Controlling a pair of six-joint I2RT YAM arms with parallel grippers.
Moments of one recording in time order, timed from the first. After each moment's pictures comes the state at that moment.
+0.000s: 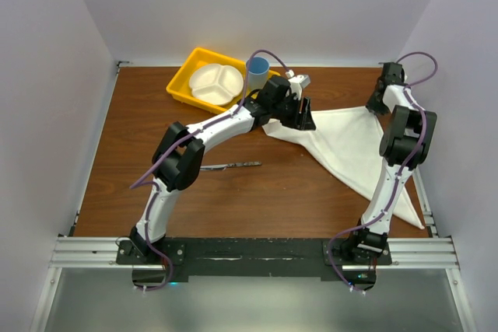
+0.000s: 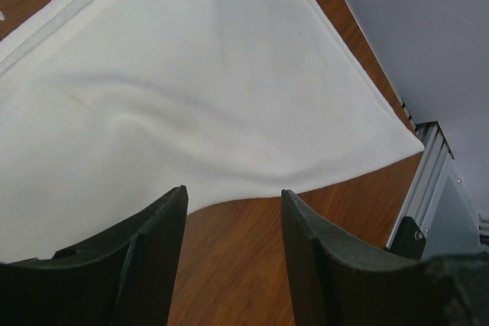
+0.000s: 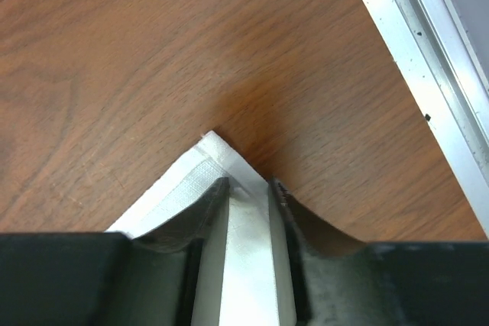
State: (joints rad) left arm -0.76 2.20 1.84 -0.18 0.40 -0.48; right arm -0.25 2.26 1.77 -0.47 0.19 0.31
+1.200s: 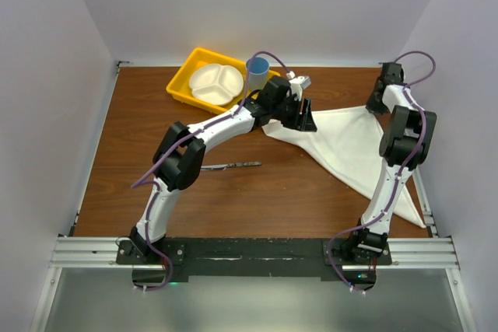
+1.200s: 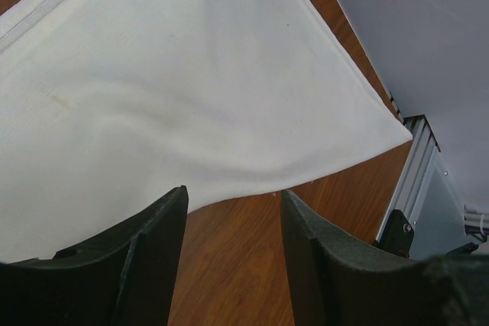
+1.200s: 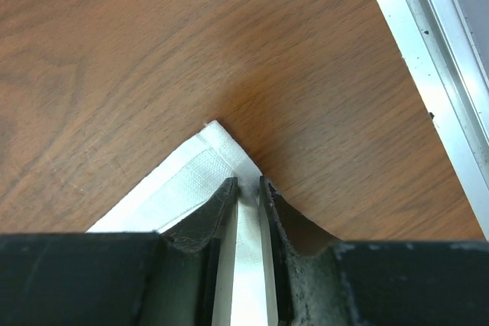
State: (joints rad) left arm -0.76 2.21 1.84 -0.17 0.44 -0.50; right arm -0.25 2.25 1.76 -0.48 0.18 0.27
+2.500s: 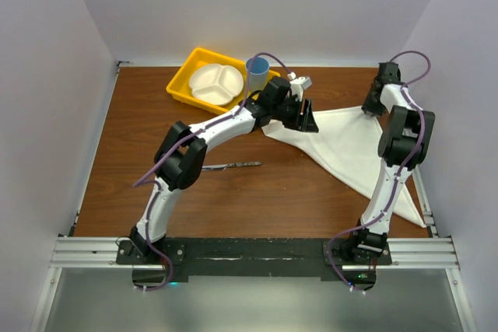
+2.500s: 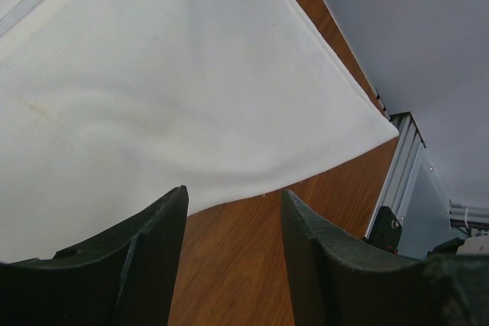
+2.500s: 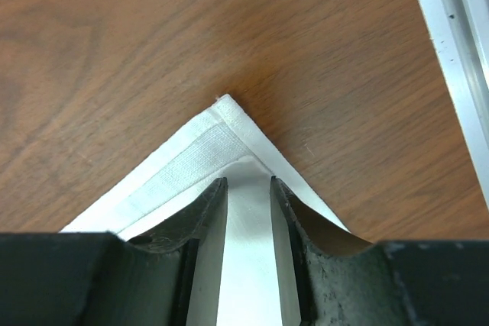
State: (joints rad) left arm -0.76 2.22 1.84 -0.14 0.48 -0.52; right arm -0.23 2.23 1.76 -0.52 0.17 0.24
